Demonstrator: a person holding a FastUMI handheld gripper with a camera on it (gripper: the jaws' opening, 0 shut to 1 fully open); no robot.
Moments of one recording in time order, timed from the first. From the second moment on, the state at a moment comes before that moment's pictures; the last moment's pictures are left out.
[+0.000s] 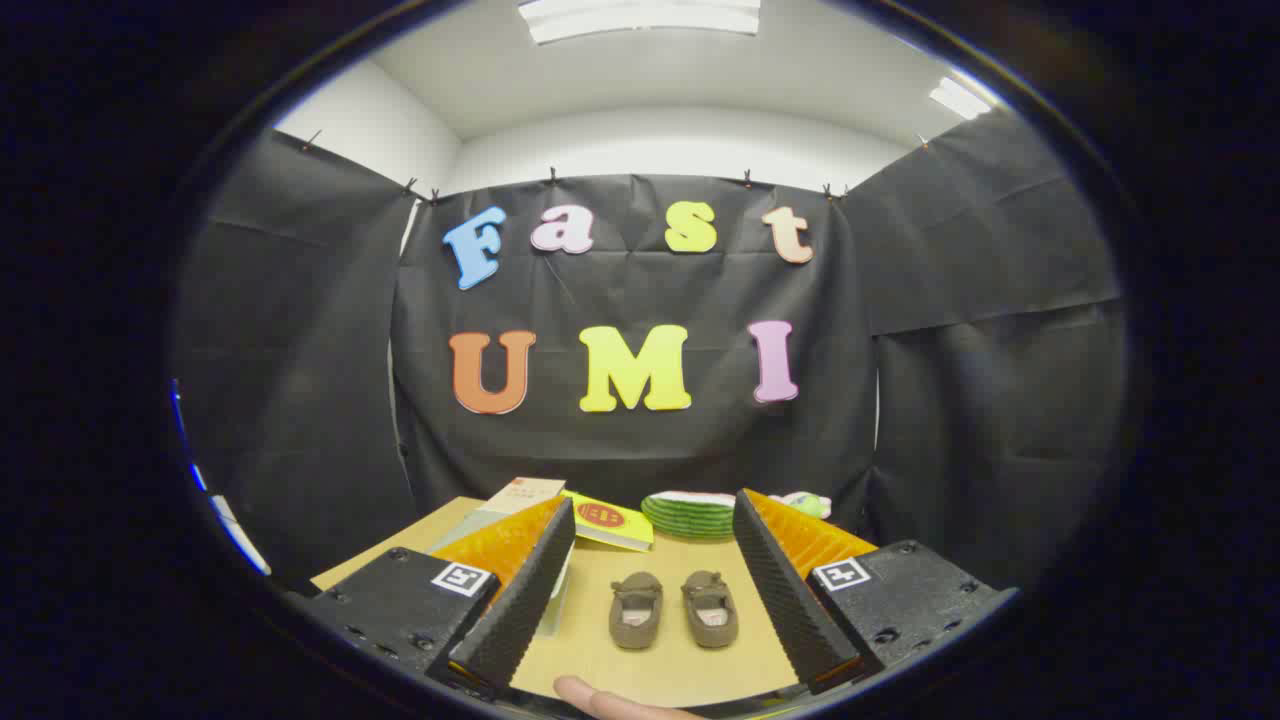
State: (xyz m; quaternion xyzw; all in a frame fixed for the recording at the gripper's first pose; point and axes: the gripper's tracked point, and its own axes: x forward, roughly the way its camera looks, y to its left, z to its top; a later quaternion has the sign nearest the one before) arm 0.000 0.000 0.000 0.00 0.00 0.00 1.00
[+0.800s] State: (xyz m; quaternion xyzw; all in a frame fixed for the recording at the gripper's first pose) arm 0.010 -0.006 -0.011 0.00 0.01 0.00 1.00
